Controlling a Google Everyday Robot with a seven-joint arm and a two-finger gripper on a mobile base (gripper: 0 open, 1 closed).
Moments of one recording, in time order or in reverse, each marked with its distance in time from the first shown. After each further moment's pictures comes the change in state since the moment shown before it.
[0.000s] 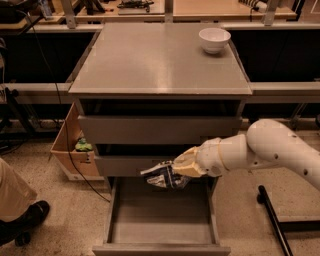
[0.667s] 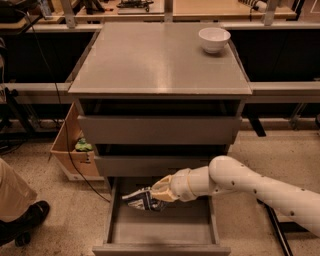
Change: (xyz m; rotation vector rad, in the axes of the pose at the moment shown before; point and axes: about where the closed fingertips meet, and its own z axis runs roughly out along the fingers) arm 0.072 0.026 0.137 -0.093 -0.050 0.057
